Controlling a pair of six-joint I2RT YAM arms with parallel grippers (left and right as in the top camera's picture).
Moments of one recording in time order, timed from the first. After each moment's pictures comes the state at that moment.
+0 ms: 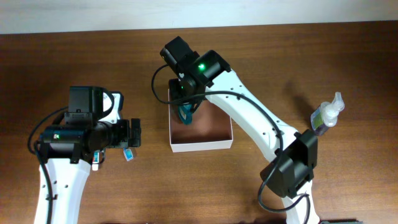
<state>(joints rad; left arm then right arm) -0.05 1.22 1.23 -1.16 0.07 -0.02 0.68 2.14 2.16 -1.24 -0.01 0.51</state>
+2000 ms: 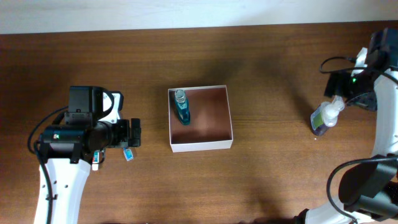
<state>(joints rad) -0.05 1.22 1.23 -1.16 0.07 -0.02 -0.36 1.78 1.71 -1.29 0.01 0.05</state>
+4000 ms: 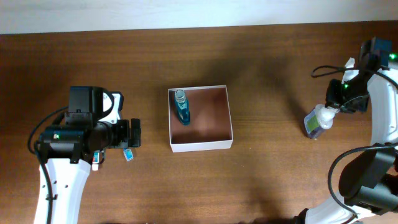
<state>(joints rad) -0.05 1.22 1.23 -1.16 0.07 -0.02 -0.36 1.83 1.68 -1.32 -0.07 0.03</state>
